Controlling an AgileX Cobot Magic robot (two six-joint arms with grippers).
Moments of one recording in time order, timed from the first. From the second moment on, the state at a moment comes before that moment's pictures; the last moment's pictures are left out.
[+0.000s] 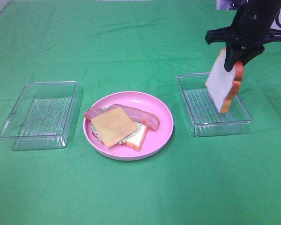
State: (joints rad) left arm -0.48 -0.01 -0.50 -0.06 1.05 0.04; right arm 0.18 2.01 -1.72 0.09 1.15 0.05
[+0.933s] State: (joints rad) left arm -0.48 -0.01 -0.50 -0.06 1.05 0.04; right arm 0.33 1.89 -1.29 1.16 0.85 -0.41
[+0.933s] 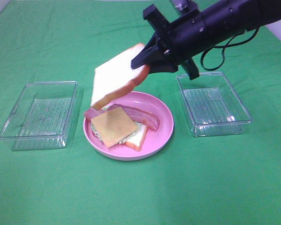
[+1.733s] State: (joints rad) left arm -0.48 -0.01 -0.50 -0.06 1.05 0.04; right arm 0.43 2.03 -1.17 1.48 0.70 -0.58
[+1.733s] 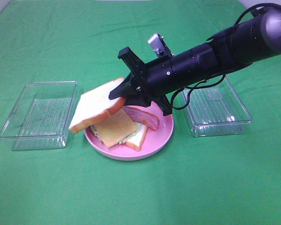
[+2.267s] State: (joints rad) left arm -0.48 -0.01 -0.50 -0.06 1.05 0.04; right arm 0.43 2.03 -1.17 1.42 0.64 -0.58
